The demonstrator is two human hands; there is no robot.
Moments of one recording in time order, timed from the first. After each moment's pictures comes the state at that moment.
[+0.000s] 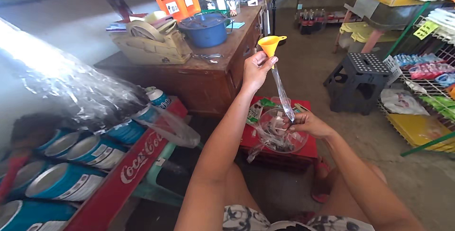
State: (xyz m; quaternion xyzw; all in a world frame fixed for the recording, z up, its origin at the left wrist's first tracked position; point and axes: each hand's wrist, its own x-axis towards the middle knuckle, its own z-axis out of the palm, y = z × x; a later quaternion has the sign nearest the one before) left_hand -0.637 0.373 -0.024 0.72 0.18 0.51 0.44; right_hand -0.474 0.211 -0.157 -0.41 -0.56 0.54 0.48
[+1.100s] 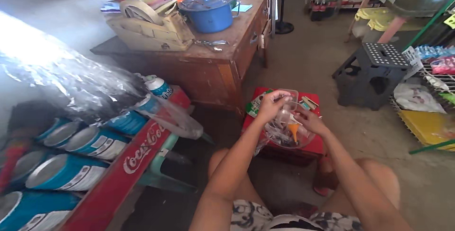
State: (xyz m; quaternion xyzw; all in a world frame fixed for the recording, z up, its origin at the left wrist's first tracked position) left_hand -0.656 0.341 -0.147 0.75 0.25 0.33 0.52; right_hand -0.456 0.250 -0.240 -0.69 -0.56 0.34 0.31
